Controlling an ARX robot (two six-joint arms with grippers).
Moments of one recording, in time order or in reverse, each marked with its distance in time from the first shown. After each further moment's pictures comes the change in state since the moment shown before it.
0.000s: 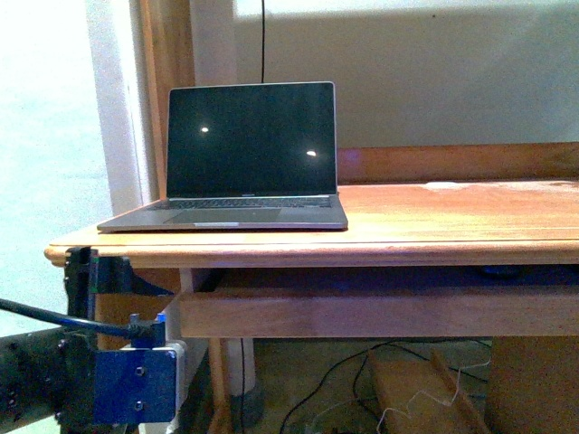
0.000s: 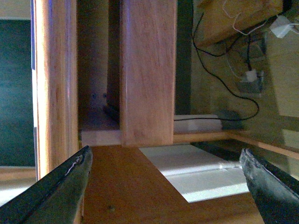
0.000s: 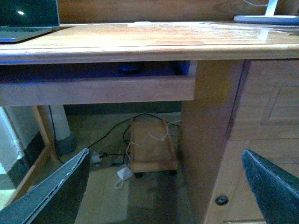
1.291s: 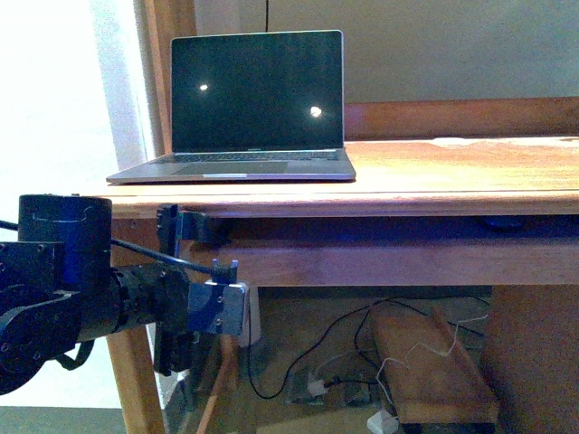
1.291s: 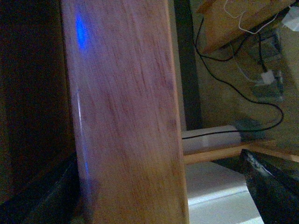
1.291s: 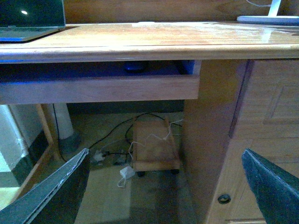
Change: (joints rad) left arm -0.047 0.368 0.423 -0.105 0.028 0.110; right arm 0.000 0.000 0.000 0.000 0.000 0.000
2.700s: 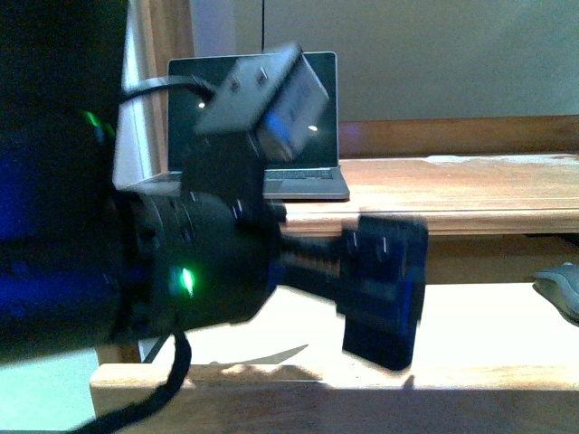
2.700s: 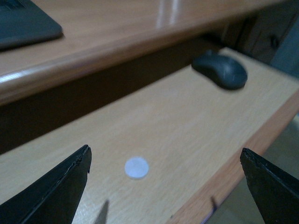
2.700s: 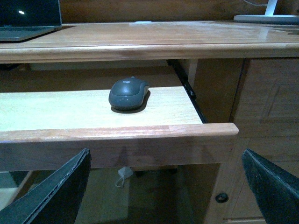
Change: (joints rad) left arm -0.367 -0.643 -0.351 -0.204 -0.137 -1.654; right arm 0.000 0.000 0.000 0.000 0.000 0.000
